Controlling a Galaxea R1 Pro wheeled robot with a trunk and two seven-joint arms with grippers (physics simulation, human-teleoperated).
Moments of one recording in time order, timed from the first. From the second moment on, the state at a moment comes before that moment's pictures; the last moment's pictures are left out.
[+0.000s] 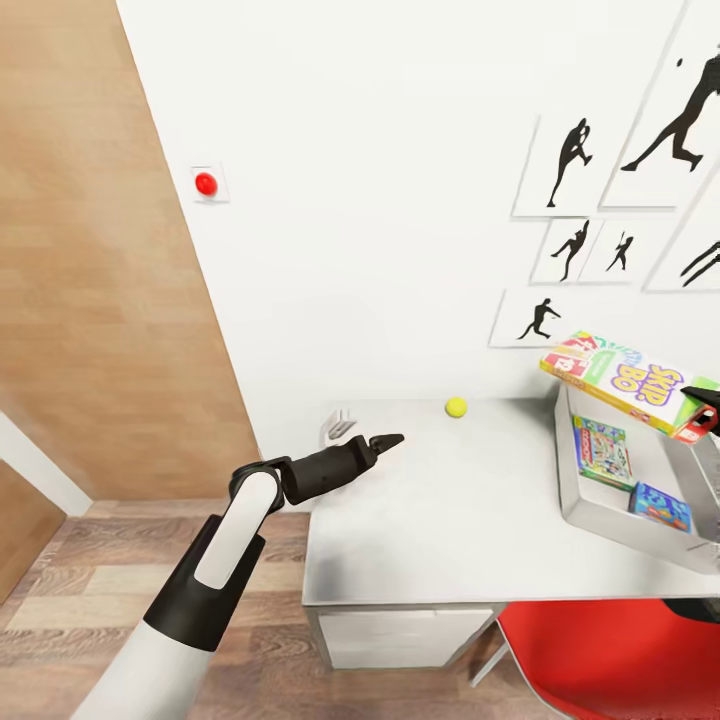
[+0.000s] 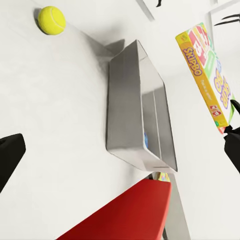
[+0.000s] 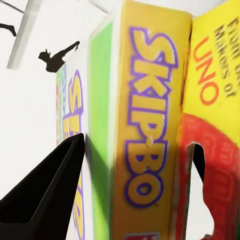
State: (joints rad) left arm -0.62 -0.09 -0.33 -1.41 1.15 0.76 0.15; right arm -0.83 -0.54 -0.70 -1.04 -0.97 1.03 0.05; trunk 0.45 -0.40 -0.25
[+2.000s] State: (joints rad) left arm -0.62 -0.09 -0.33 -1.41 1.15 0.76 0.15; right arm -0.82 -0.53 -0.83 -1.02 -0.98 0.93 -0.07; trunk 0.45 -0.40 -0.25
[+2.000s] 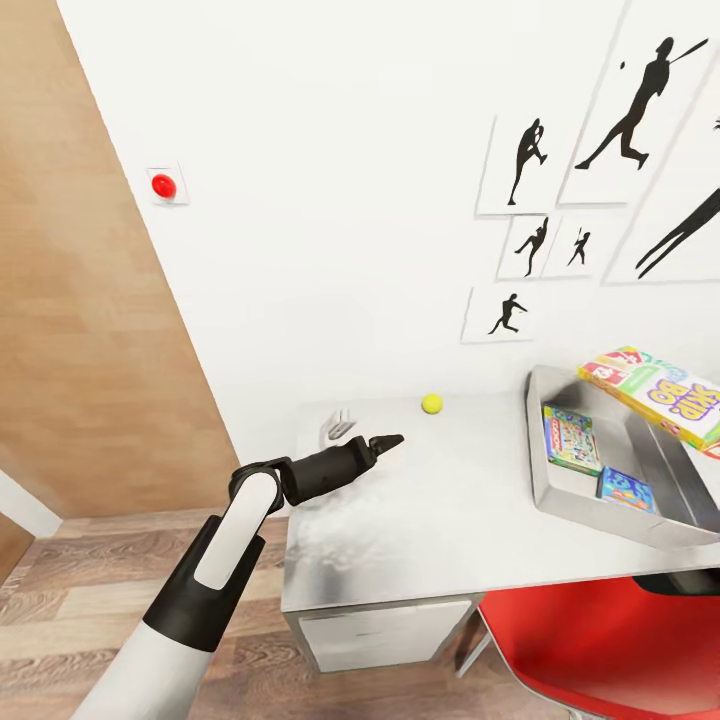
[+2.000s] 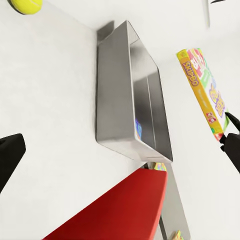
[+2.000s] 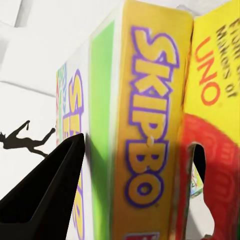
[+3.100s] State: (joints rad) left arm -0.61 -0.09 -0.33 -1.41 1.15 0.76 0.15; right arm -0.94 -0.47 -0.82 -0.82 -0.97 0.74 -0.09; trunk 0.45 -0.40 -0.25
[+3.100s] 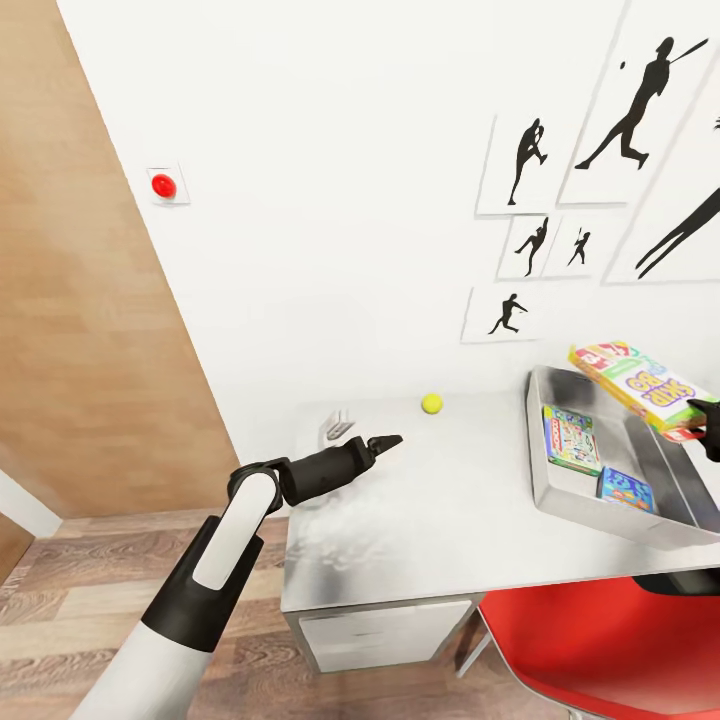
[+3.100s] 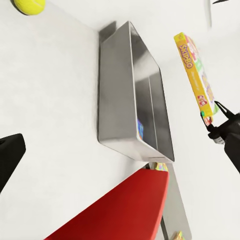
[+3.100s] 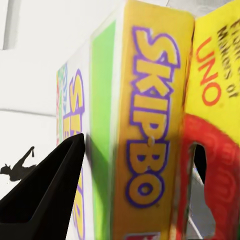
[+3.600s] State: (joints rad) left arm -0.61 -0.09 -0.33 -1.41 1.15 0.76 0.15; right arm -0.88 -0.47 -0.82 -0.82 -0.97 0.74 -0.12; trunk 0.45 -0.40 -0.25
